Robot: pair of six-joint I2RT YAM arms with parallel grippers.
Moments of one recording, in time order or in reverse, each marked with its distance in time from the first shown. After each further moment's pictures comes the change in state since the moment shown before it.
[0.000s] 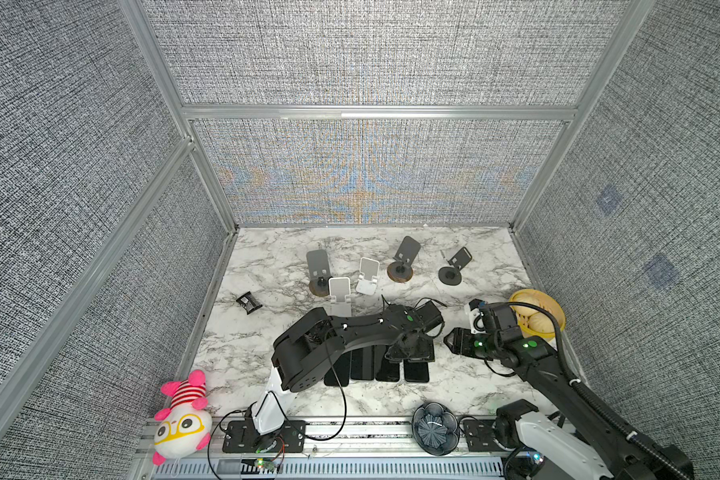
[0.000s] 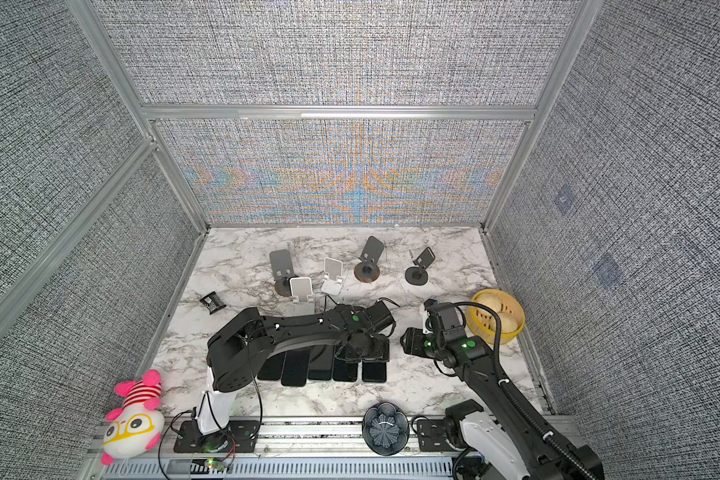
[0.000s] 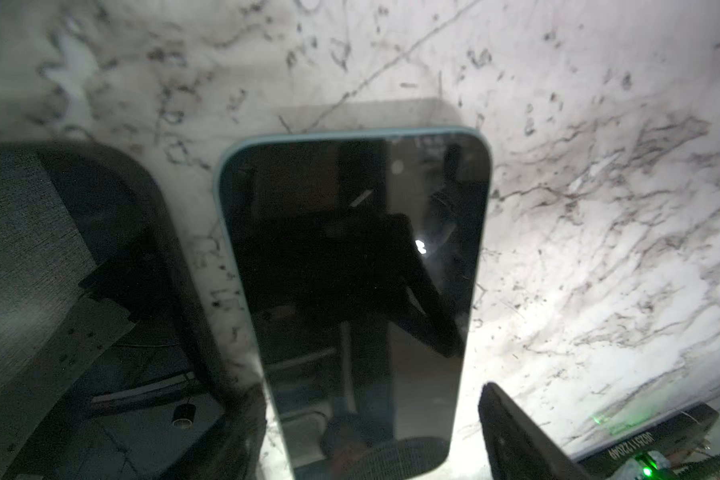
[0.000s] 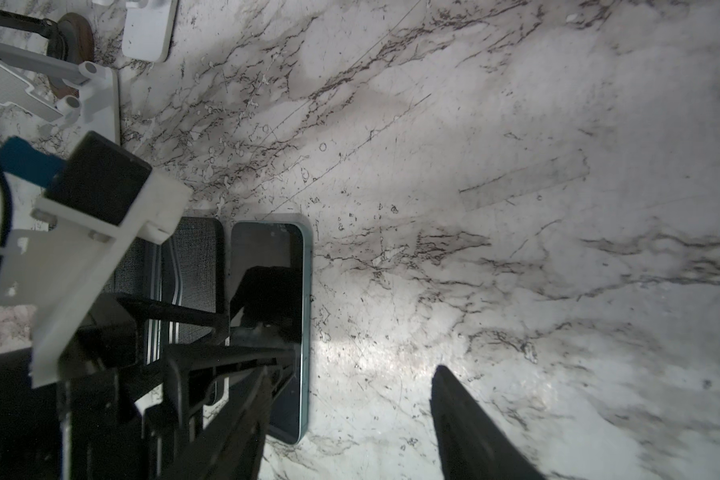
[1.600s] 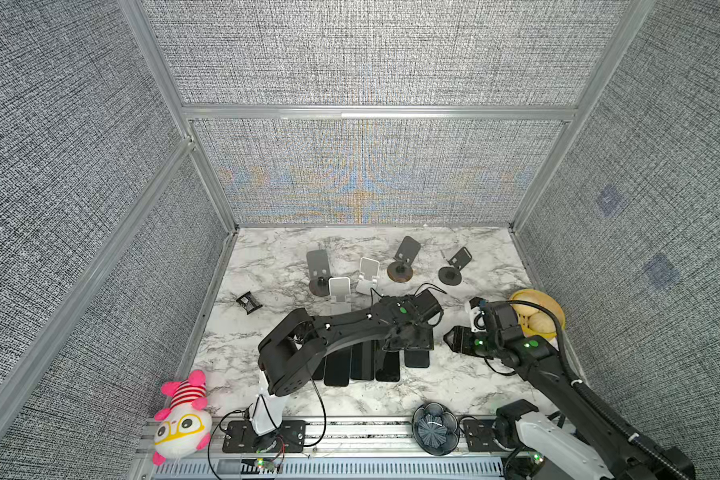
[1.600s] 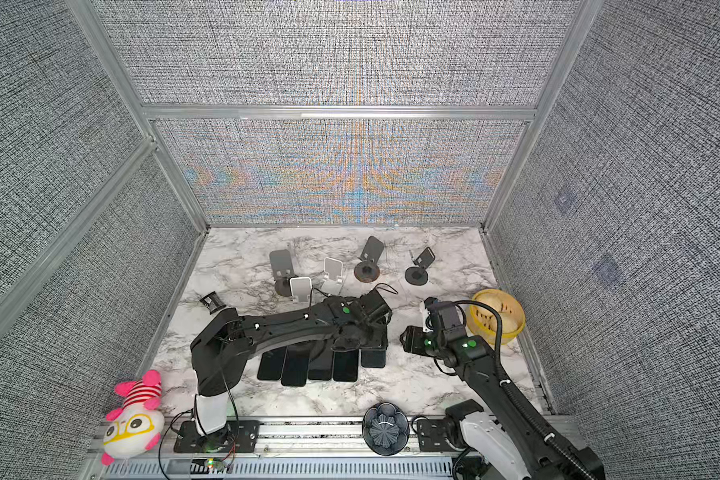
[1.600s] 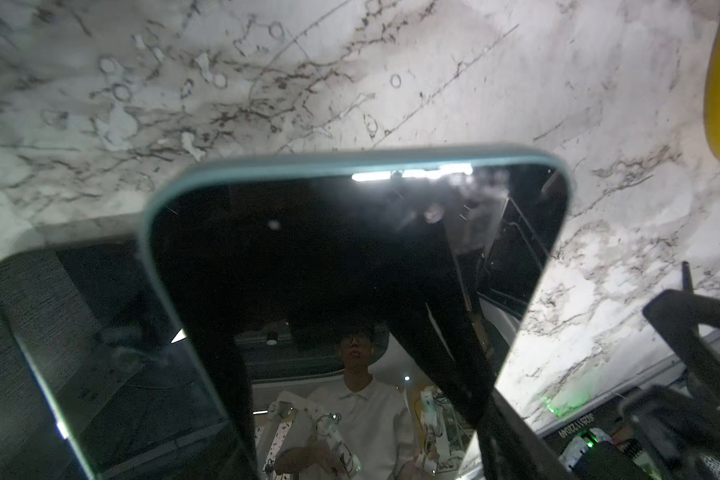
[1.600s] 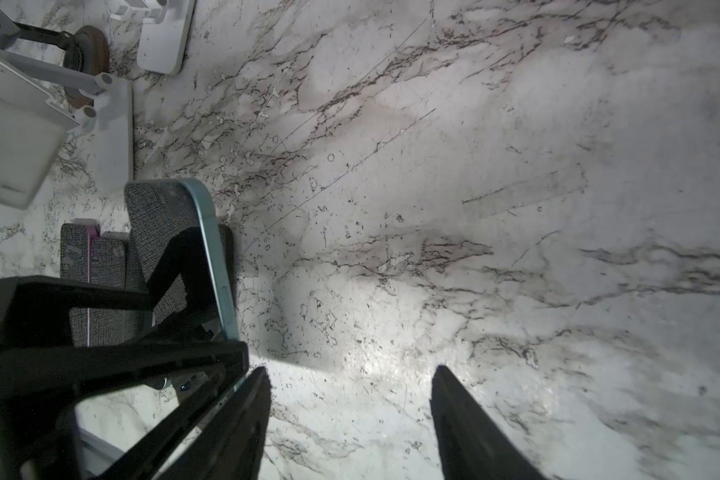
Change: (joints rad) left arm 0.021 -0.098 0.015 0.002 -0.059 0.057; right arm 0.001 -0.005 0.015 0.000 0.001 0.001
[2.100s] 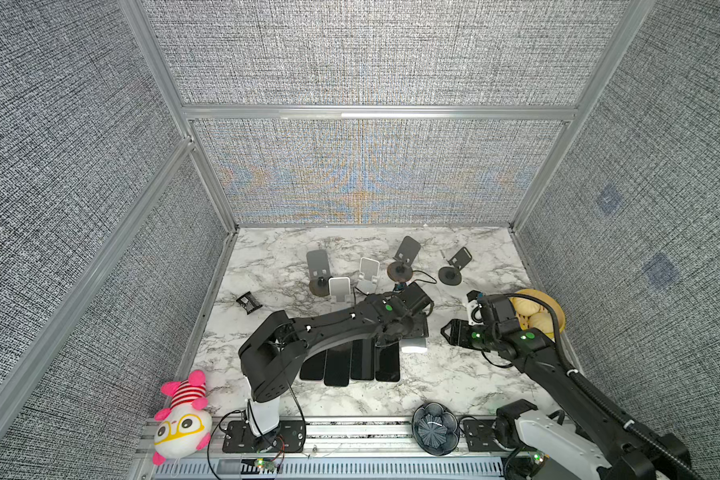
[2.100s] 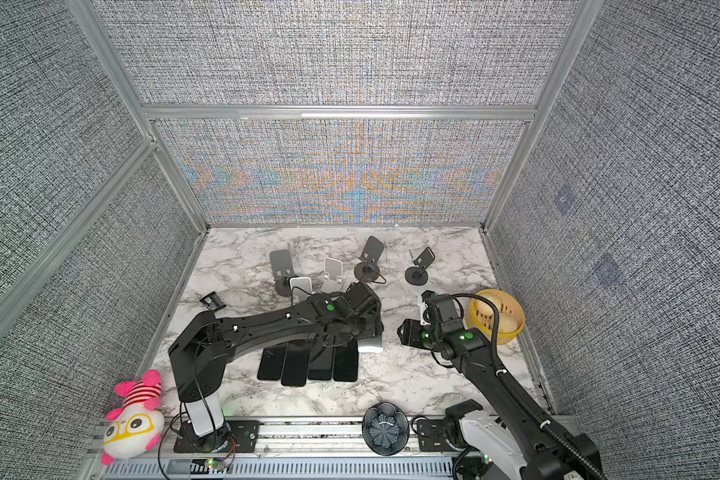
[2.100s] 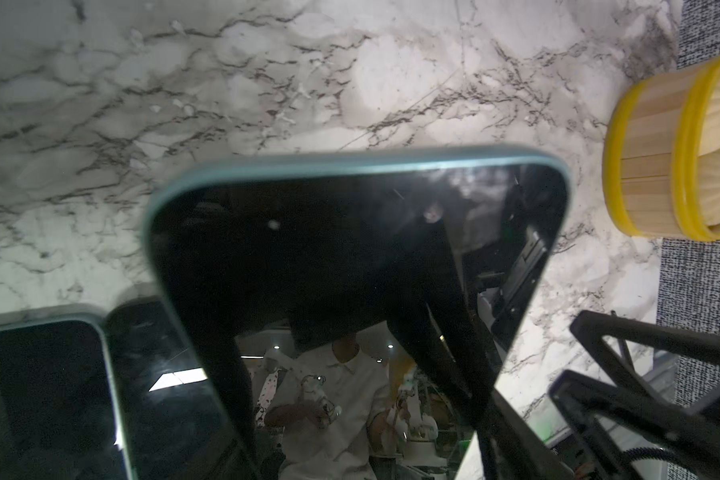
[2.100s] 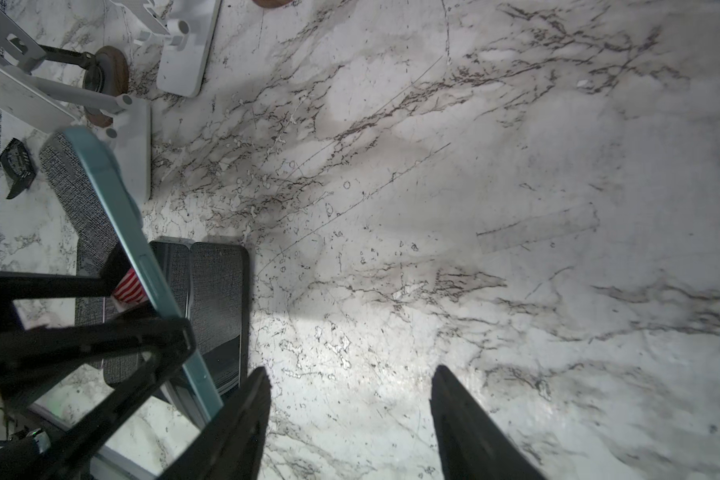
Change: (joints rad) left arm 0.024 -0.109 -0.075 0.125 -0.093 -0.015; right arm 0.003 0.056 0.043 0.030 -0.004 0.000
